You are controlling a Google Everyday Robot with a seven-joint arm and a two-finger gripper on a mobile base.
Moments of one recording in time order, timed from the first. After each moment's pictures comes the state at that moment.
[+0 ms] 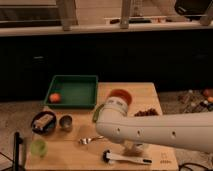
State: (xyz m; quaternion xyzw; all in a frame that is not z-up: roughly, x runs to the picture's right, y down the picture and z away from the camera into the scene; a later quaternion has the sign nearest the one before) arm 0.051 0.233 0.653 -0.28 -0.11 -0.50 0.81
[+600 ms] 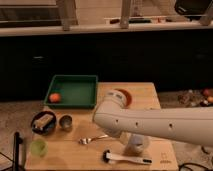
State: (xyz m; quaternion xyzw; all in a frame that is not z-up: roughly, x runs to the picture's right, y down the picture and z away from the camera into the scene) arm 0.030 0.215 0.662 -0.27 -0.14 -0.46 0.84
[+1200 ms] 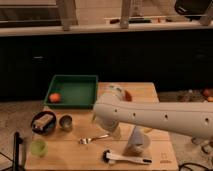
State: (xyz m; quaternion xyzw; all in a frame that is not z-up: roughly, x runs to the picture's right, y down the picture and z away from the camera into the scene) arm 0.003 0.196 0.680 -0.27 -0.16 -0.39 0.87
